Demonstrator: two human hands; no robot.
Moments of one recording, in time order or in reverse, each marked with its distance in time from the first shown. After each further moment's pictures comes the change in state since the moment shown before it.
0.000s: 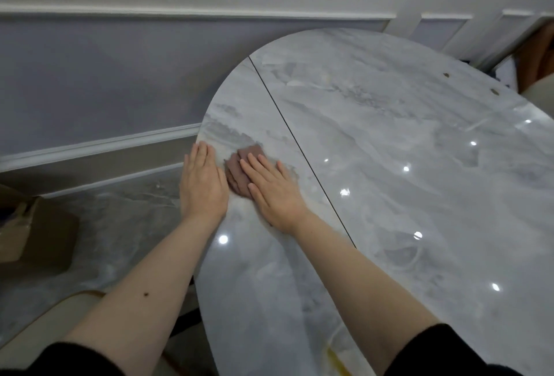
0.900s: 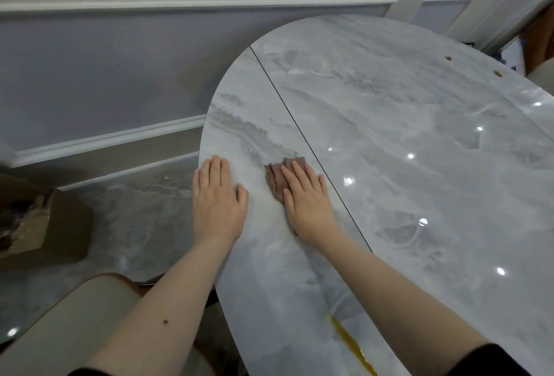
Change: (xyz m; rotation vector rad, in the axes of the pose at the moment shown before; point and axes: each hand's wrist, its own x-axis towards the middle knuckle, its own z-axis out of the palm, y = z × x) left_hand -0.063 0.007 -0.009 0.168 -0.045 0.042; right_hand -0.063 0.004 0.005 -0.043 0.079 0.303
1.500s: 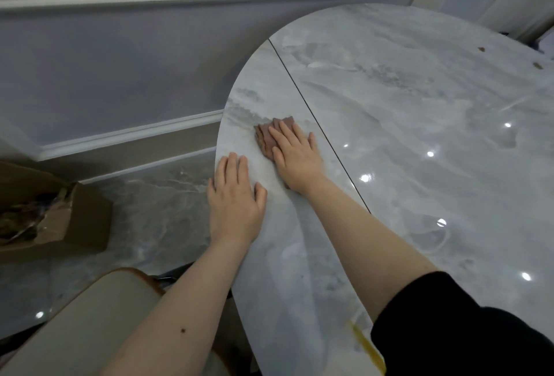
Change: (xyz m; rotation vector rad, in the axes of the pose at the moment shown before) left_hand 0.001 -0.002 0.006 0.002 -0.012 -0.048; right_hand 0.095 -0.032 0.003 0.011 -0.061 -0.091
